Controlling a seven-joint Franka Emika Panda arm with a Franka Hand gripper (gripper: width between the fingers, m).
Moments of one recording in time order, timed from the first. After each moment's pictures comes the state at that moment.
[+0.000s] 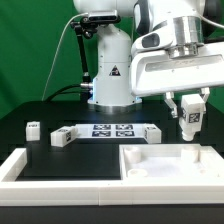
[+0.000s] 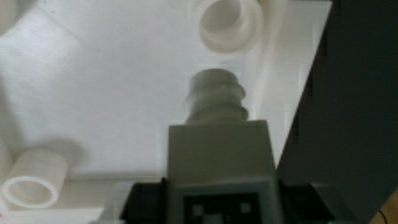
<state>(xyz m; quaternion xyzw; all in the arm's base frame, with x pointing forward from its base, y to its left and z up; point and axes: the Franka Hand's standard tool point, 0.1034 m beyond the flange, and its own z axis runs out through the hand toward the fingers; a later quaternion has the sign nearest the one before) 0.533 0.110 0.098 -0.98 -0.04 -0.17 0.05</state>
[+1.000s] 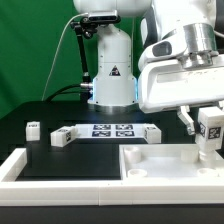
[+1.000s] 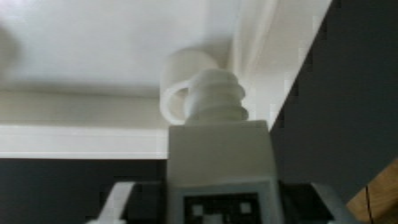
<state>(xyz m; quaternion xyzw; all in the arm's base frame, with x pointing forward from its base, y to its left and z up) 0.599 0.119 0.086 -0.97 -0.06 -0.24 0.05</state>
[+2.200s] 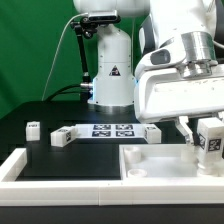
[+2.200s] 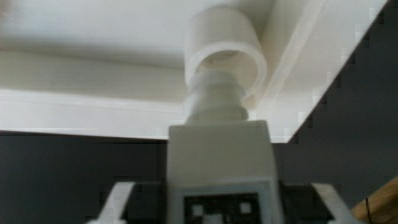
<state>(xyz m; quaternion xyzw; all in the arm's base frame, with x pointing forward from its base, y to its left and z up) 0.625 0.112 0.078 -0.96 -0.08 -0.26 0.04</state>
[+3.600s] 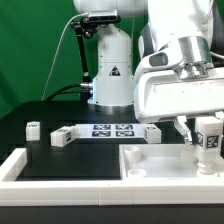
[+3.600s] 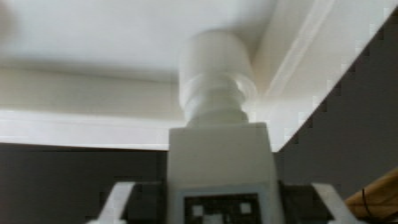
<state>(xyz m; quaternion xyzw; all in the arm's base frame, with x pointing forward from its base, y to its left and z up) 0.610 0.116 0.075 -0.95 -0.08 -0.29 0.04</state>
